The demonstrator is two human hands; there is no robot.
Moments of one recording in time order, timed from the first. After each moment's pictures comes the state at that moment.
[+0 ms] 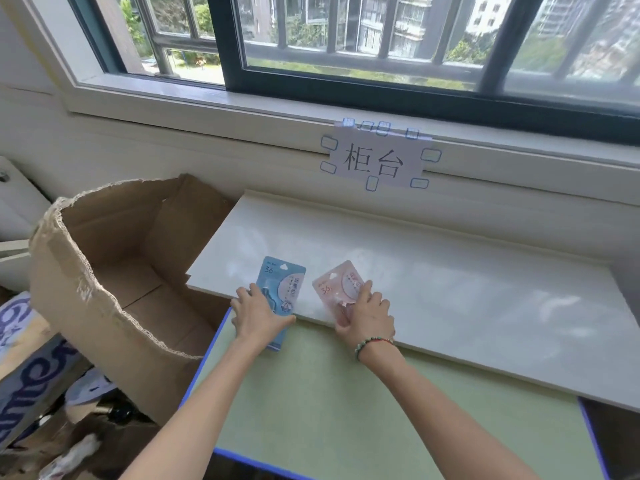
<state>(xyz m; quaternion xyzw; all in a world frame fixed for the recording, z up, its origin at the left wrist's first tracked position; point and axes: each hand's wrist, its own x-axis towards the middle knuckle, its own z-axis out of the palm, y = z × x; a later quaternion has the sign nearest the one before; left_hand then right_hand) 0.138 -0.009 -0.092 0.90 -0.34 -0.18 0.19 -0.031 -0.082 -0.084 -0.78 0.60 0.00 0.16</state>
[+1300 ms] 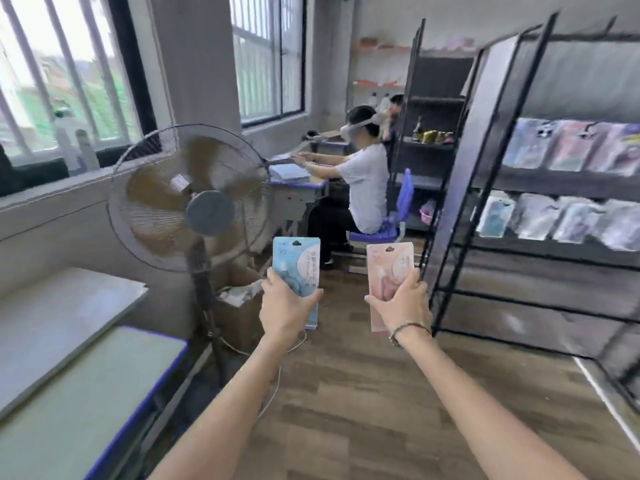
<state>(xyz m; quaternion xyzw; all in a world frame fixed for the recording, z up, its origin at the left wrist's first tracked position) -0.352 0.306 0.051 0.33 -0.83 -0.38 0.25 -0.424 0.478 0.068 -0.02 0.94 -0.32 -0.08</state>
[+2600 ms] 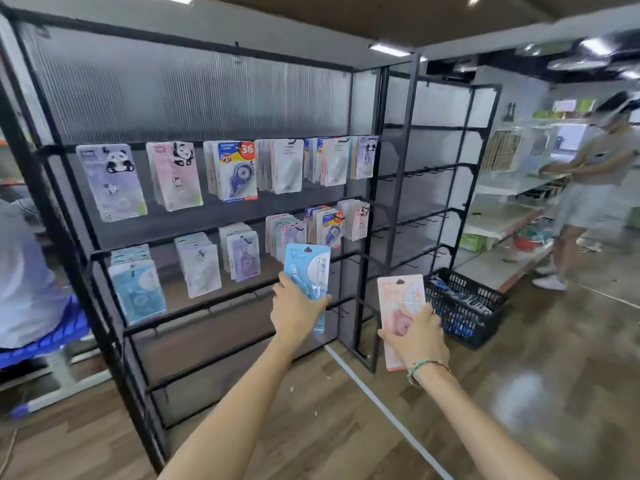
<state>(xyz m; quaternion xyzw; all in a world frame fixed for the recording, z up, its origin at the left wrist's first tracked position) -0.865 1.010 0.073 -0.07 -0.91 -0.41 0.07 -0.750 1.174 0.051 0.38 0.87 -0.26 -0.17</state>
